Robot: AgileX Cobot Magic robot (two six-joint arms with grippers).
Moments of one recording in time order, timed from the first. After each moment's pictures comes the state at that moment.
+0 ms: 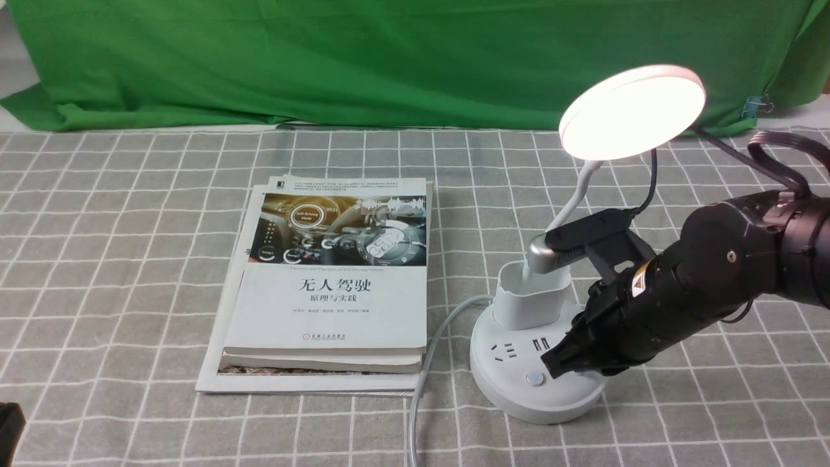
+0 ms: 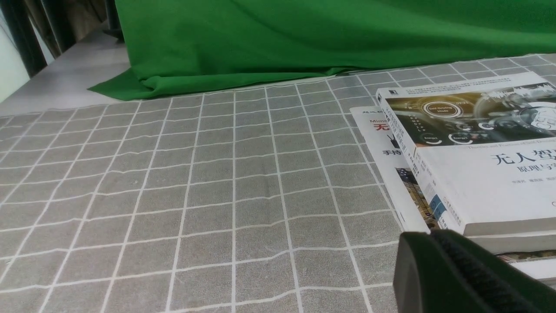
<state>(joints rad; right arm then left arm) 0.50 1.66 -0.97 0.14 0.58 -0.15 -0.01 0.00 0.01 -0.01 0.24 0.15</state>
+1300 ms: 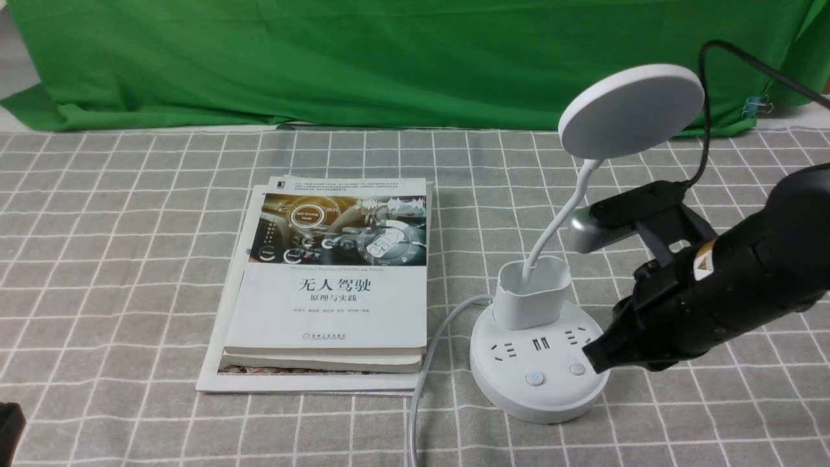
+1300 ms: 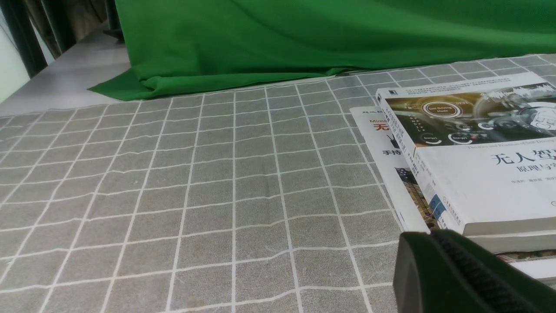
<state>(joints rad) 0.47 1.45 -0.93 0.14 0.73 -0.14 -0.01 0.00 0.01 -0.01 0.24 0.15</state>
